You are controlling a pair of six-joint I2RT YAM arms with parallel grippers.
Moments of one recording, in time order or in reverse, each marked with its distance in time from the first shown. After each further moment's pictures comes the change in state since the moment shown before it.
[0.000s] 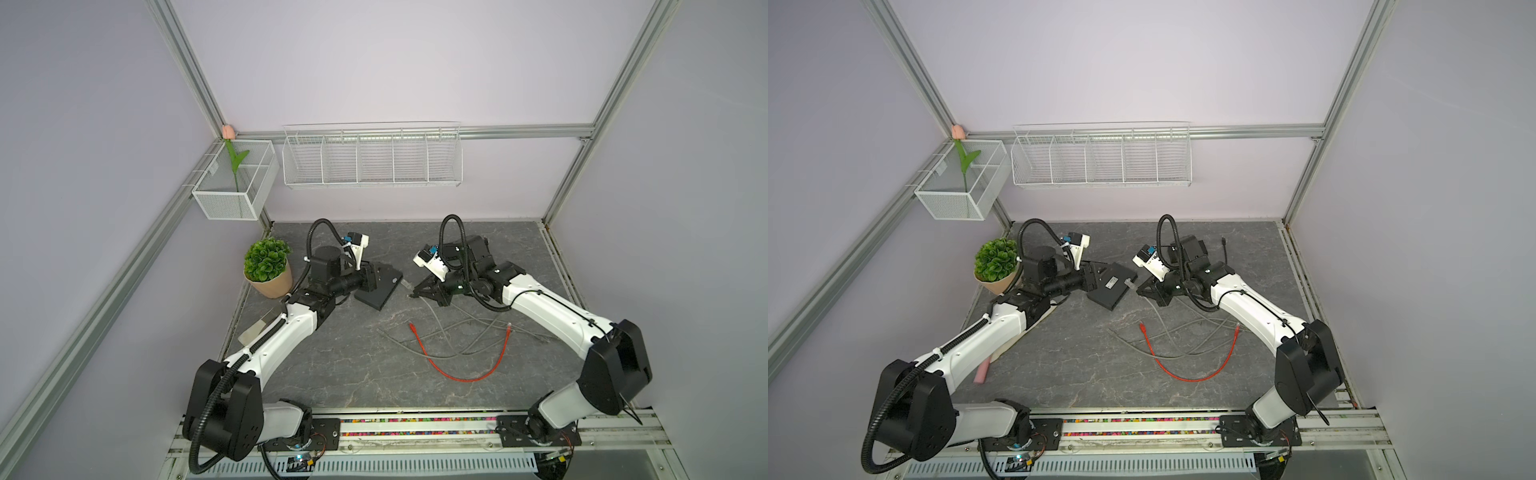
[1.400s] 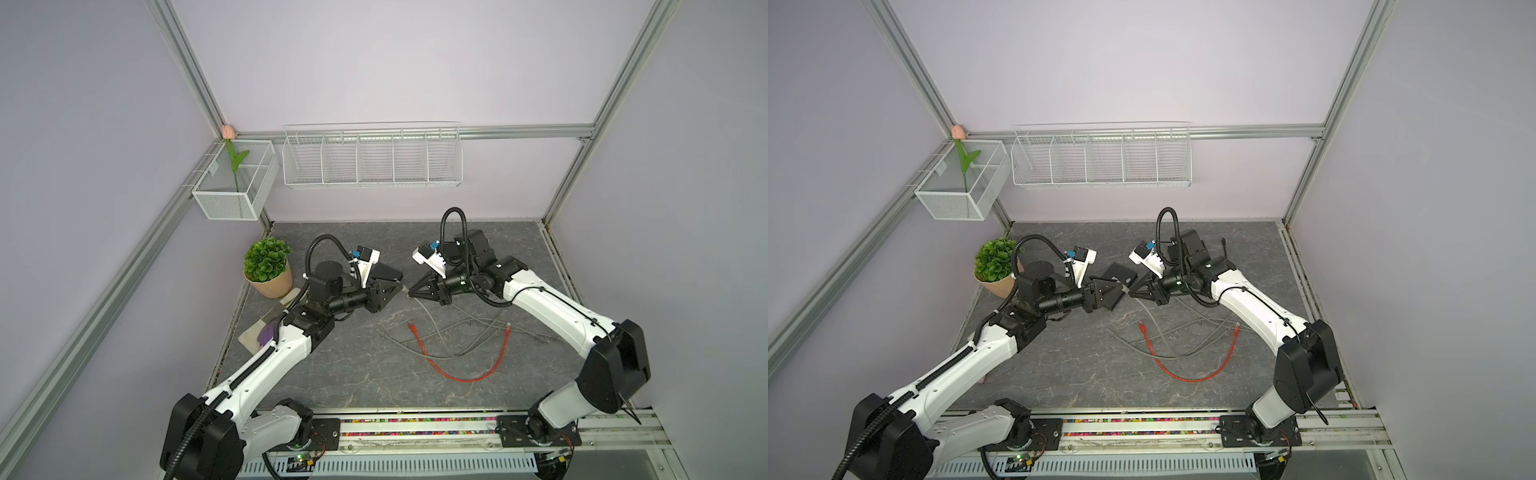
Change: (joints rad) left arm -0.090 -0.187 -0.088 -0.021 0.080 -0.008; right arm 0.011 0.018 0.085 -0.060 -0.178 0.002
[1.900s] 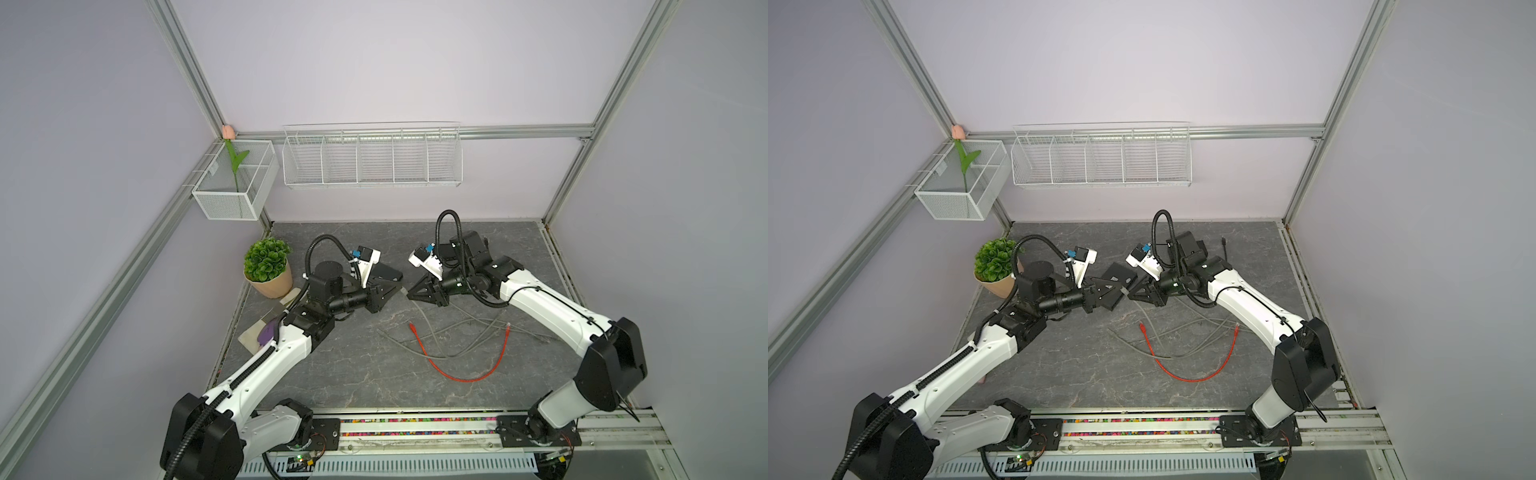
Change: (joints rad) left arm -0.001 0.005 0.000 0.016 0.024 -0.019; right arm 0.025 0.009 0.011 -0.032 0.079 -0.005
